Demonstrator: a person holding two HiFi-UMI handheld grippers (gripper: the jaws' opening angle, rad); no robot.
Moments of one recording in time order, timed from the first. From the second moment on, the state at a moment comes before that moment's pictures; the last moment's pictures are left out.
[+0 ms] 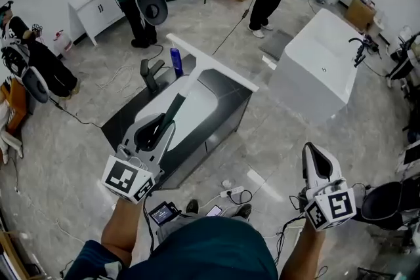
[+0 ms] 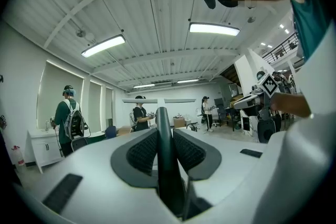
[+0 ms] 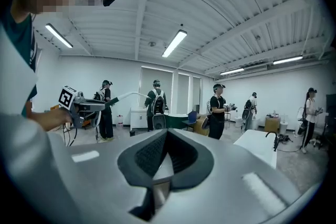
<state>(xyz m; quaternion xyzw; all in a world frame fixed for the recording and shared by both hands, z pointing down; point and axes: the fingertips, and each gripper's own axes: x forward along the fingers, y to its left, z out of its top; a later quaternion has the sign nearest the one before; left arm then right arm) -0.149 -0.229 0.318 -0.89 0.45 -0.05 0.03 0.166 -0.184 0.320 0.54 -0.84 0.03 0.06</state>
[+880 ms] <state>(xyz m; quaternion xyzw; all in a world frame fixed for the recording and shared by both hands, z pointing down) -0.183 -0.196 0.343 -0.88 0.47 -0.06 0.01 0.156 -0.146 0.321 0.55 -0.83 0.03 0.06</state>
